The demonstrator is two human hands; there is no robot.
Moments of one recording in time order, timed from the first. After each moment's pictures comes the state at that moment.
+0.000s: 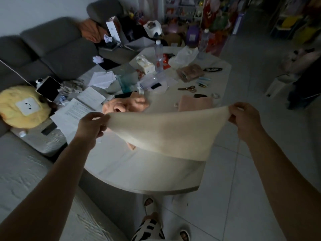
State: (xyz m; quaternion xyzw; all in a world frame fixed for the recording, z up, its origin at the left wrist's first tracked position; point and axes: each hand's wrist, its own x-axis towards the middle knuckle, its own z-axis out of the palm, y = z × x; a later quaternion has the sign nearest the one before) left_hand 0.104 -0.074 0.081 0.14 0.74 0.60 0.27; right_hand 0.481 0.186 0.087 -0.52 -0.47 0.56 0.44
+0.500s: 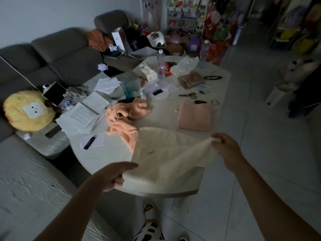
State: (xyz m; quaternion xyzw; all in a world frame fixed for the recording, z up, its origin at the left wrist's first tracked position) left_hand 0.170 -0.139 -0.015 0.11 0.67 0.38 0.63; right_hand 0.495 0.118 0.023 -0.52 -0.54 0.58 0.31
